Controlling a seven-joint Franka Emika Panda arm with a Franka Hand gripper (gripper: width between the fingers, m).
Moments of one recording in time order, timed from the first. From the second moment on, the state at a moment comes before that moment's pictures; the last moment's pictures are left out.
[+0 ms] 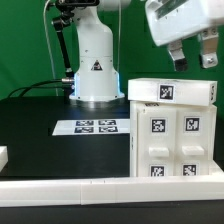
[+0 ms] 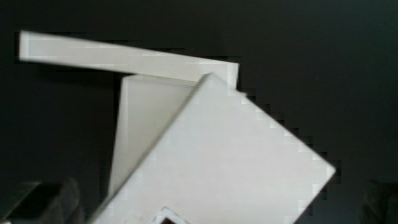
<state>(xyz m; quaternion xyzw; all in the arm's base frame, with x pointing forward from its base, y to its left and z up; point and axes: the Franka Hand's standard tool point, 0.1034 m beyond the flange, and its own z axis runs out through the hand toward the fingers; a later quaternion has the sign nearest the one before) 0.624 0.112 0.187 -0.78 0.61 0.00 0.13</state>
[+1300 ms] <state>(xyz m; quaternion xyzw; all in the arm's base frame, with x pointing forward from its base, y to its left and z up) 0.623 0.110 0.189 -1.00 0.03 -0.05 0.07</state>
